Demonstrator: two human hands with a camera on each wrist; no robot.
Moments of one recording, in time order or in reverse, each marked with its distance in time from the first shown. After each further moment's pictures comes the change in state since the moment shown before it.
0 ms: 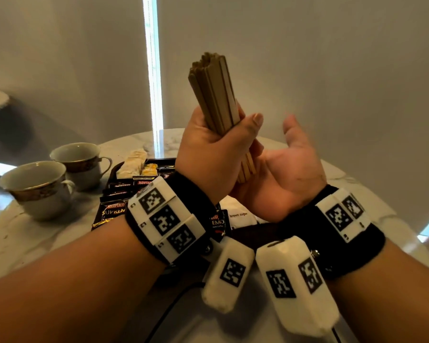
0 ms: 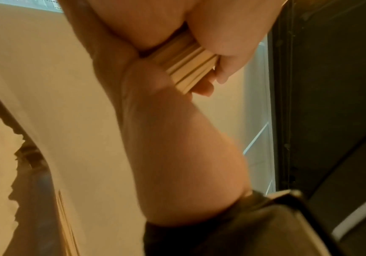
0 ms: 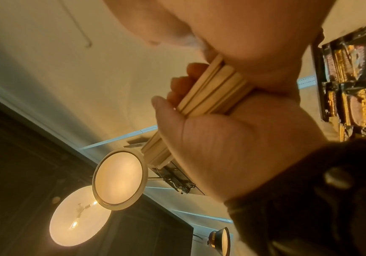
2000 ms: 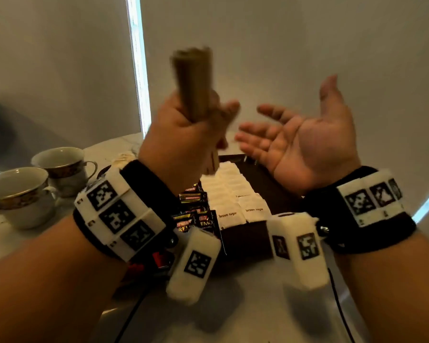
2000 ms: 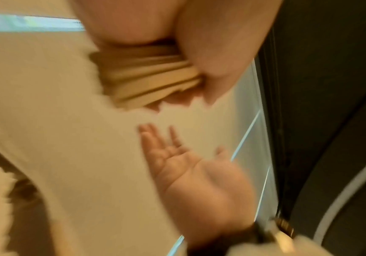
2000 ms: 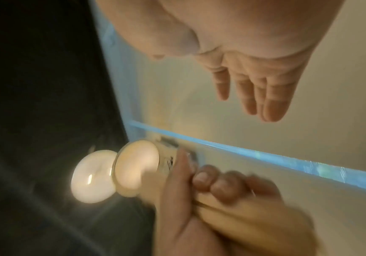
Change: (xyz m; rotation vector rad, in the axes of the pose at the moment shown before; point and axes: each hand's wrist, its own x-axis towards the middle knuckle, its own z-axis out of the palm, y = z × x) left_hand 0.012 0.024 -0.015 0.348 -0.132 0.034; right_hand -0.014 -0.051 0.001 -0.480 0.285 -0.308
